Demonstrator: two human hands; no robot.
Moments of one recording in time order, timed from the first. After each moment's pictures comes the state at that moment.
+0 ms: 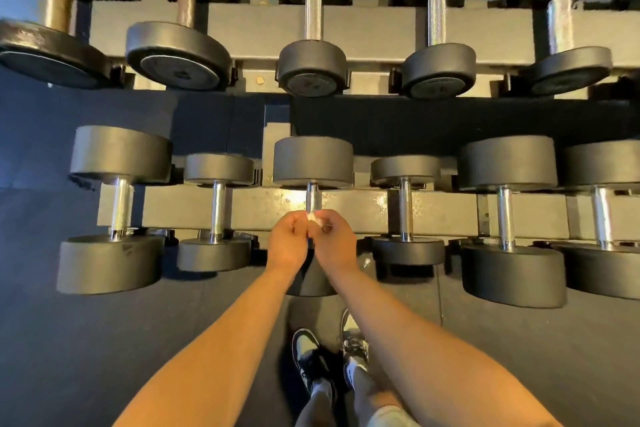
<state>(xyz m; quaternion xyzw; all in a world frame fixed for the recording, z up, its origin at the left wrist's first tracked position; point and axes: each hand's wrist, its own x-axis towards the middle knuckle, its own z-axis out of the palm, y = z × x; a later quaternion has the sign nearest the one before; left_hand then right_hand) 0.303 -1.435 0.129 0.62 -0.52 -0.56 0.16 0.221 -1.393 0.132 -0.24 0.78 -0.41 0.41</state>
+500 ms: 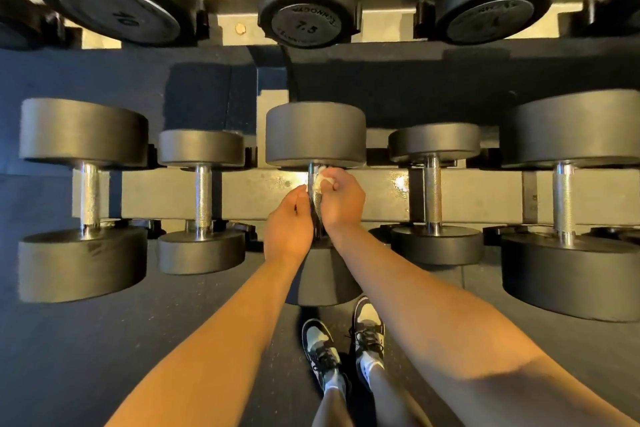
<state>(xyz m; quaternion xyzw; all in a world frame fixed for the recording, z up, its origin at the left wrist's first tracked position) 0.286 -1.460 0.055 0.65 -0.62 -0.43 0.09 0.192 -1.455 0.038 -0.20 0.81 -0.43 0.36</state>
